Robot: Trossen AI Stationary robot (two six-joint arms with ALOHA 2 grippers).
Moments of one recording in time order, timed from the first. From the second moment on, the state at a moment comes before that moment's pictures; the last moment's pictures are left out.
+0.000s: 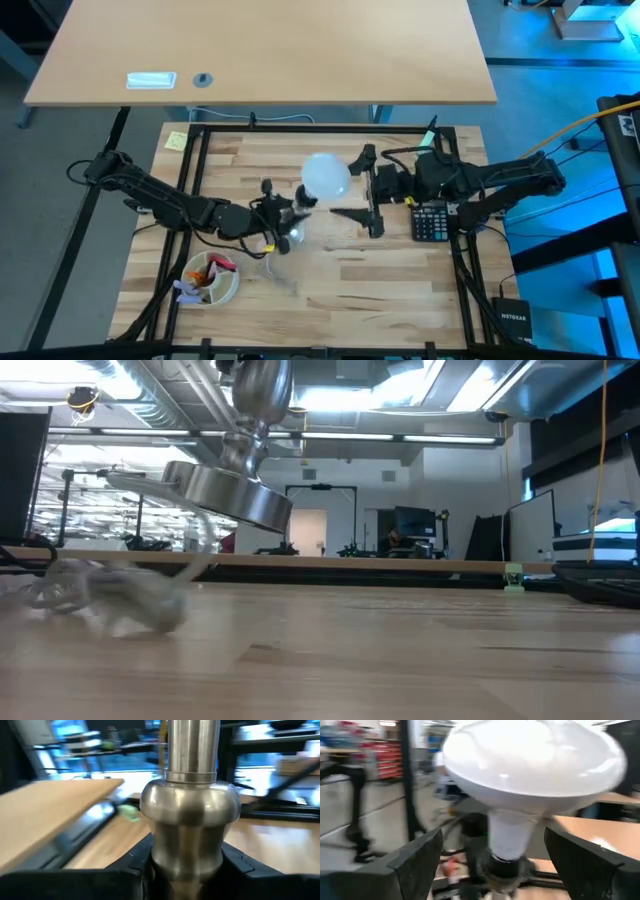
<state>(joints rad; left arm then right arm) -0.36 1.33 0.88 0.28 -0.70 0.00 0.20 1.31 1.36 0.03 0.08 -0.07</state>
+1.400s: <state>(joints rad) -0.33 1.35 0.88 0.39 -1.11 0.12 0.17 1.61 1.43 0.56 0.51 -0.22</state>
